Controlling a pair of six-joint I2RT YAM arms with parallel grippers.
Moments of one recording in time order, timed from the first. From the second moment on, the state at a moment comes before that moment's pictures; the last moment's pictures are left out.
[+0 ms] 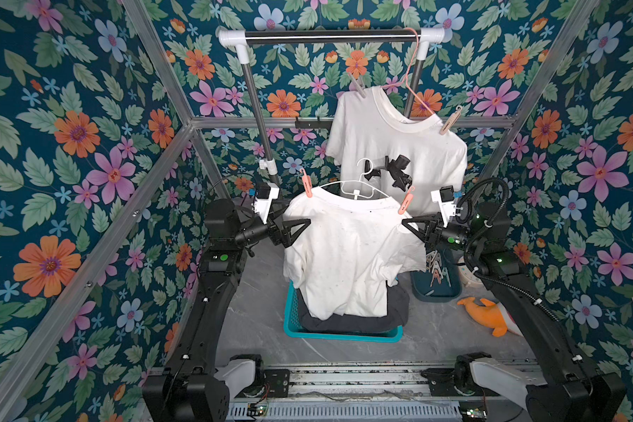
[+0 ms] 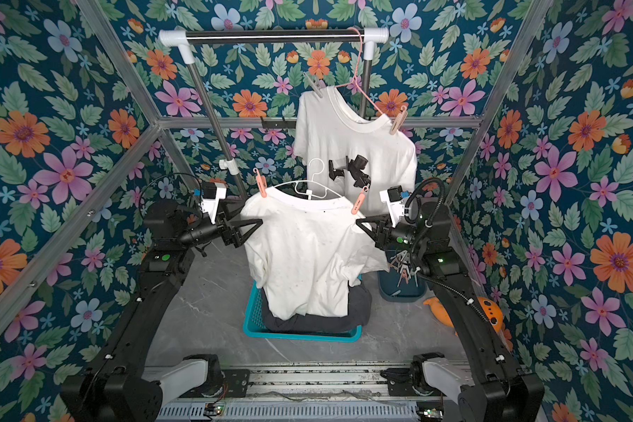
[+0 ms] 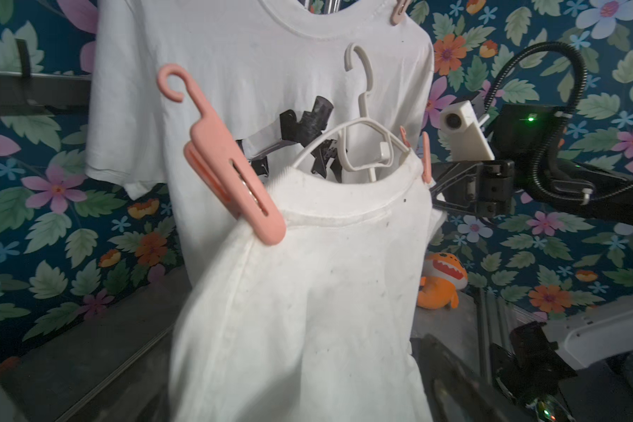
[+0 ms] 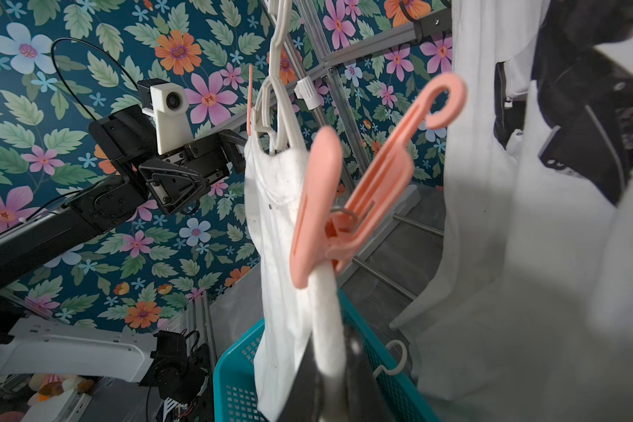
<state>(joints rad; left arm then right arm) -0.05 1.13 1.11 -0.02 0.97 -0.12 0.16 1.12 1.14 -0.18 -0.84 0.28</state>
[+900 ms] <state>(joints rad) -0.03 1.07 0.99 0.07 0.85 -0.22 0.29 1.23 1.66 -0.48 -0.50 0.24</state>
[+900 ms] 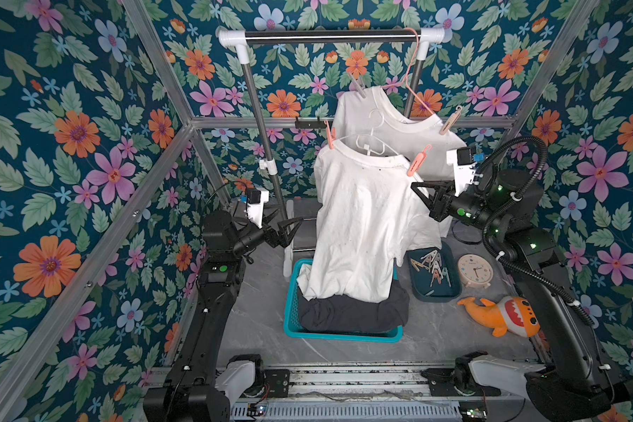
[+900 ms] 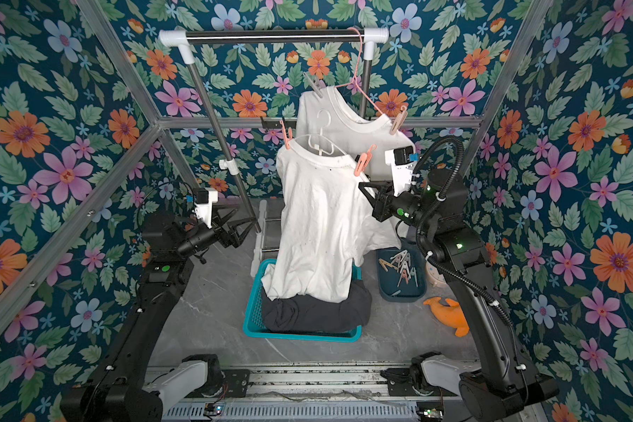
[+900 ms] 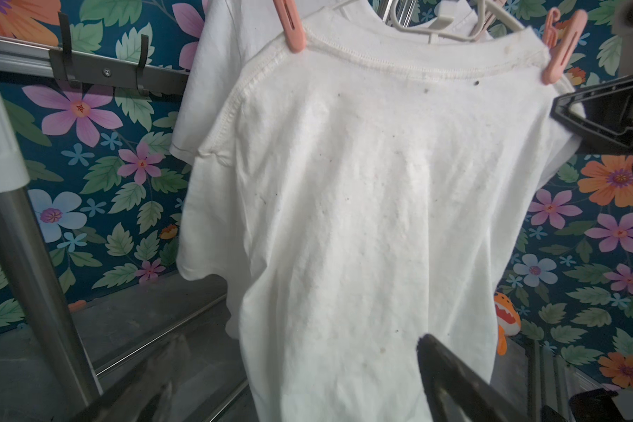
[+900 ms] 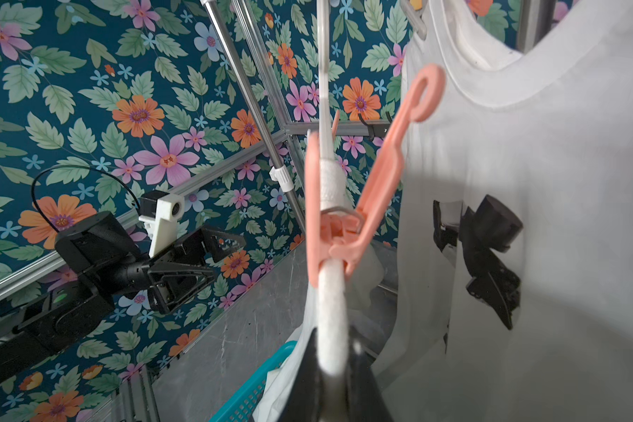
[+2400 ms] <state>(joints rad) -0.03 1.04 0.98 0.07 0.85 -0.20 0.29 1.73 2.41 -0.49 -0.39 0.20</state>
